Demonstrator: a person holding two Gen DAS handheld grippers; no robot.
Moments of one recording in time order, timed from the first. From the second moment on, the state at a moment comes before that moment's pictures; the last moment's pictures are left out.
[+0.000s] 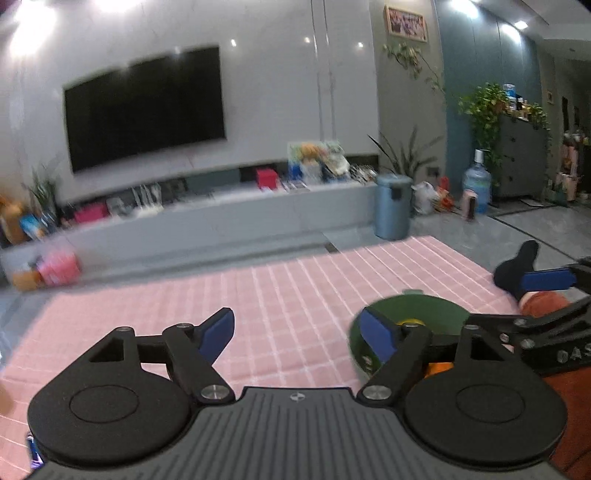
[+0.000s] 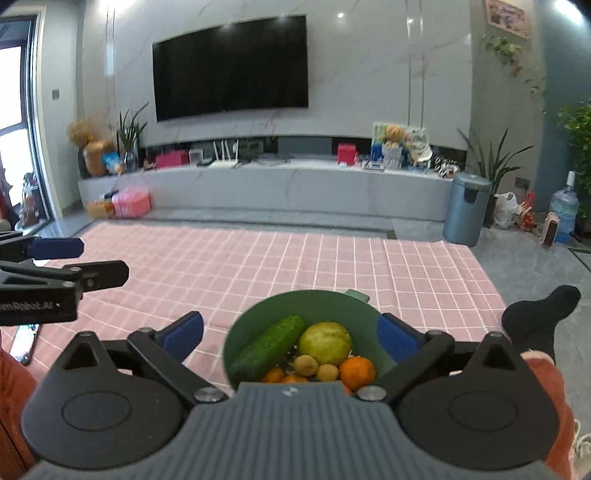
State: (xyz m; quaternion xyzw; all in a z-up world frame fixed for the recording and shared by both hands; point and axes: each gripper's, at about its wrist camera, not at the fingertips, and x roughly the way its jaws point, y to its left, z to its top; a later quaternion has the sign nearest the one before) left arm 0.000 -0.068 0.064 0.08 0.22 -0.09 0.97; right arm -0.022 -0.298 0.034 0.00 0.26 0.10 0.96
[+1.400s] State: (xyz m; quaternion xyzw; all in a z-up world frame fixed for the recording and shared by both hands) left arm -0.007 -0.059 -0.012 0.06 0.33 -0.03 0.94; right arm -0.042 -0.265 -0.046 -0.01 0.31 0.05 0.95
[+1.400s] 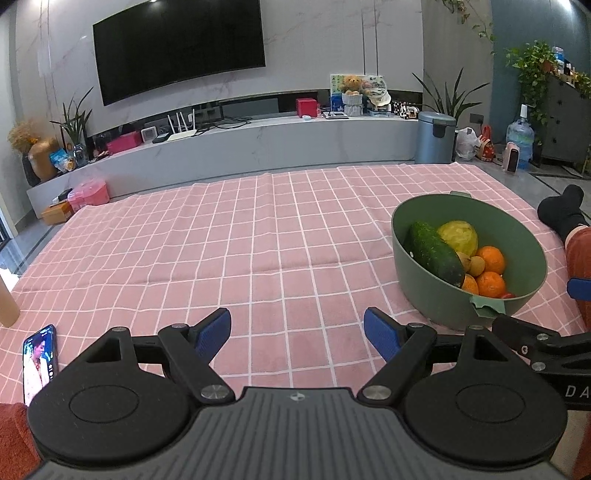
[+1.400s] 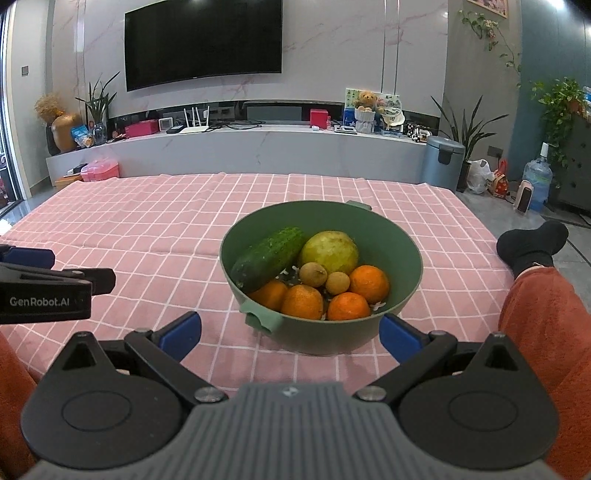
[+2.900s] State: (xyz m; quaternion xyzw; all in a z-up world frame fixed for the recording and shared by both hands) left arm -0.005 -0.055 -0.009 0.05 0.33 -0.03 0.94; right arm -0.046 -0.266 -0.043 -0.01 0.31 0.06 0.95
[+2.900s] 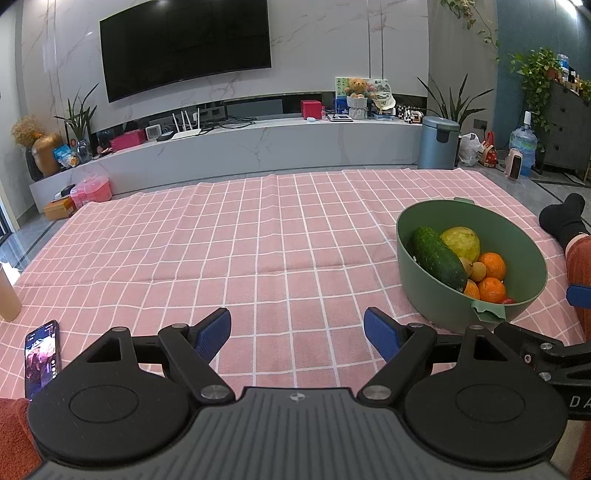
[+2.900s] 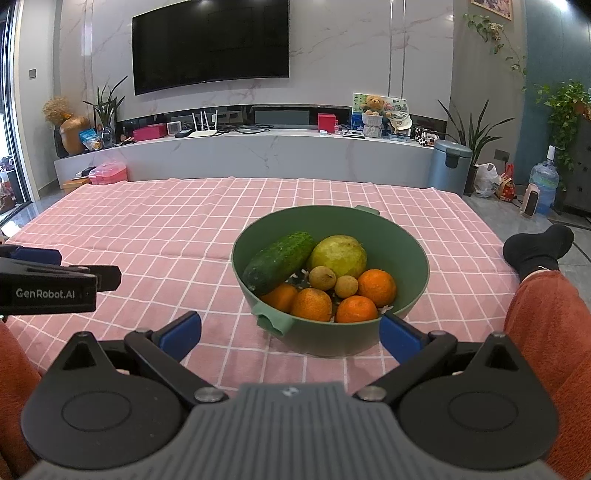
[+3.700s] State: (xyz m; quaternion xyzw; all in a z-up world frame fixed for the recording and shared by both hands) left arm -0.008 -0.056 -0.008 0.04 0.34 -0.02 0.94; right arm -0.046 -0.266 -0.043 -0.01 0.31 0.07 0.95
